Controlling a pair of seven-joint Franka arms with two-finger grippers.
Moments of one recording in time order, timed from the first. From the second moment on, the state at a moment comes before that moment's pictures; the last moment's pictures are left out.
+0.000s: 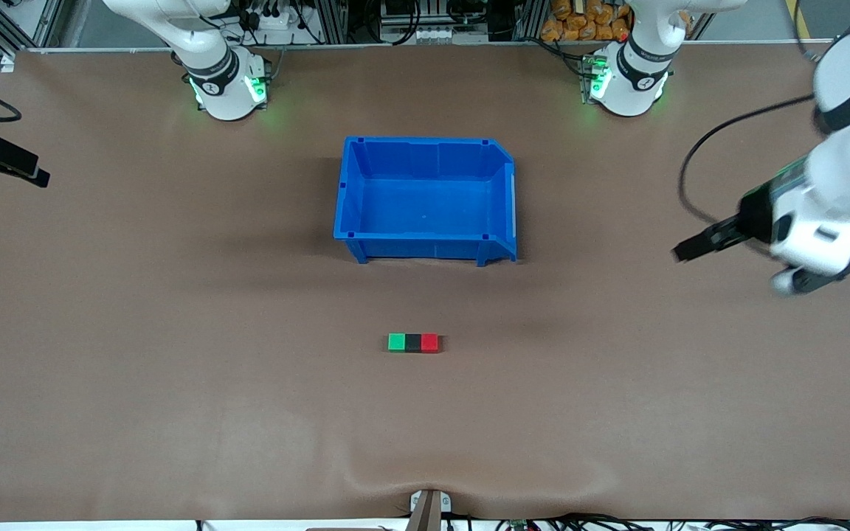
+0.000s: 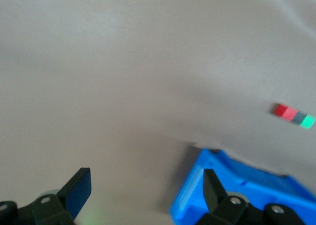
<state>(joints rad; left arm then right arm) -0.06 0.13 -0.07 -1.52 -0.07 1.61 -0.42 0.01 0.04 -0.08 -1.42 0.04 1.36 0.03</state>
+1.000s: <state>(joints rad) 0.01 -0.16 -0.08 -1.72 0.02 1.56 -0.11 0.01 0.03 -0.07 -1.45 0.04 1.39 0.08</state>
